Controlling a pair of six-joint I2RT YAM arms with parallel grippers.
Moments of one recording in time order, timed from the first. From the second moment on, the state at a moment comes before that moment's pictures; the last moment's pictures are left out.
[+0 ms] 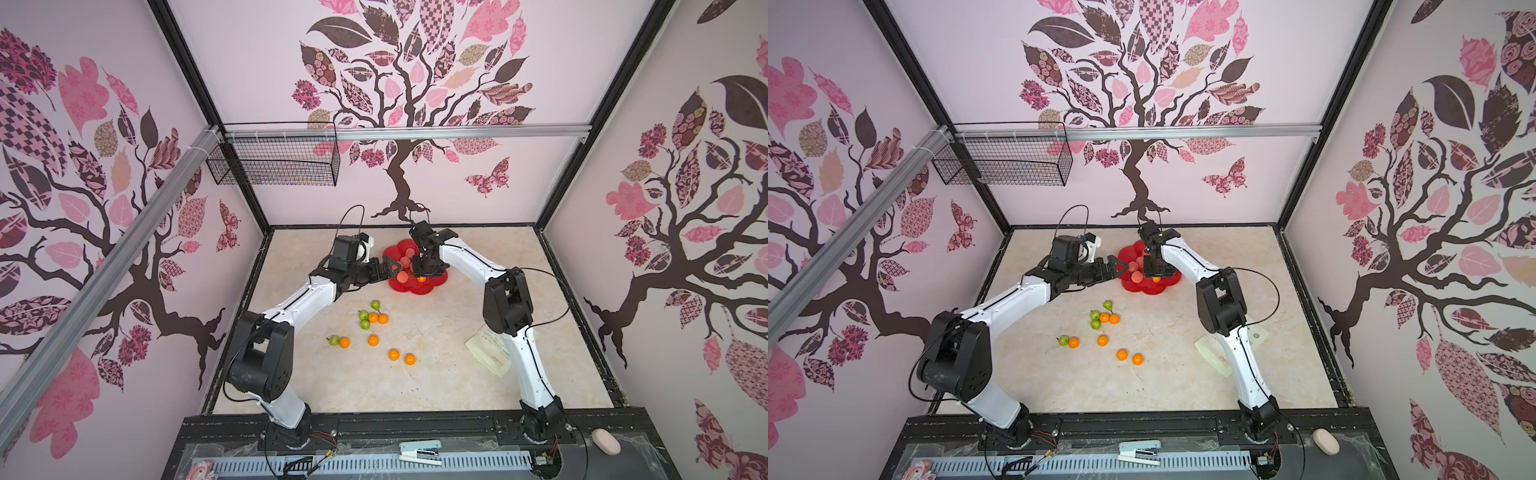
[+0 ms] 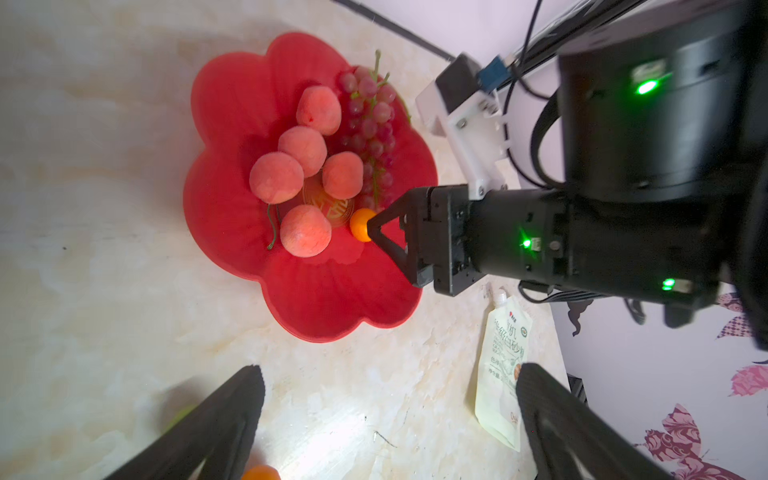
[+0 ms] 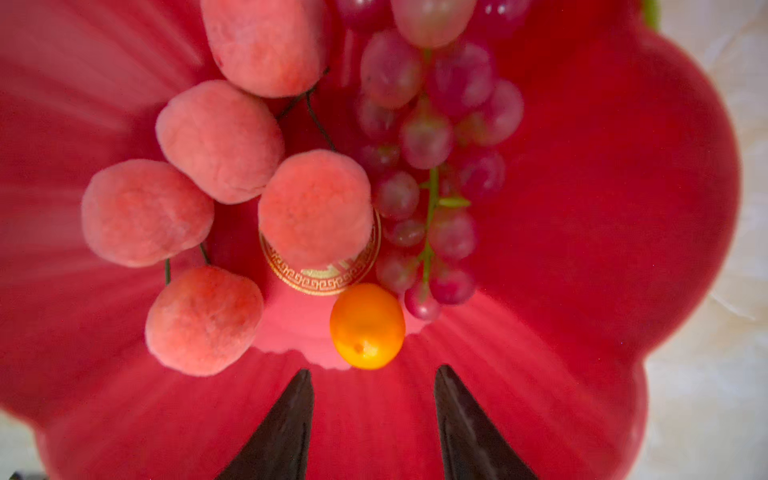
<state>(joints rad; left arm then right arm) -0.35 1.60 1.16 -0.18 0.48 -0.54 0.51 2.33 2.10 -1.00 0.08 0.47</state>
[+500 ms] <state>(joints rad) -0.51 1.13 0.90 -0.32 0.27 -0.56 0.59 1.75 1.50 -0.77 0.02 0.53</state>
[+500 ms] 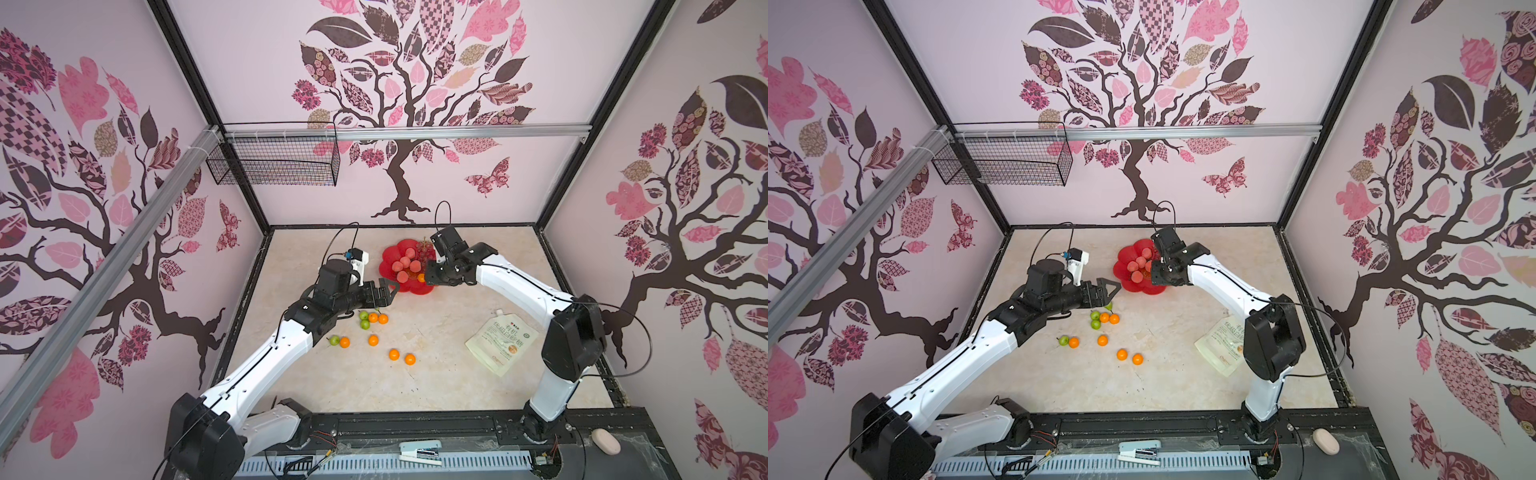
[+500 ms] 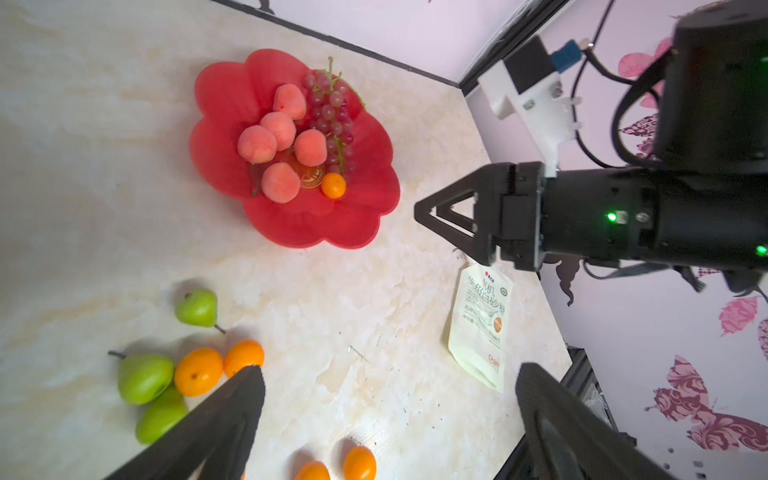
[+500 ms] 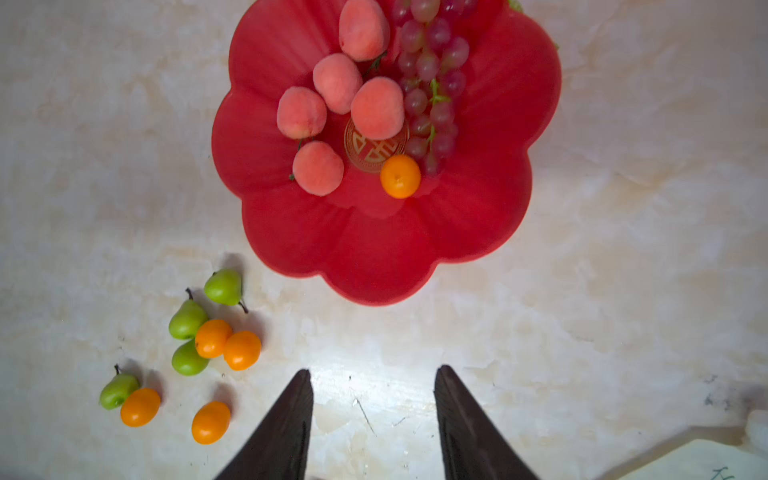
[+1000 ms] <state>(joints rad) -0.71 0.74 0.63 -0.40 0.10 -0.66 0.87 1.61 1.14 -0.73 -0.01 0.66</state>
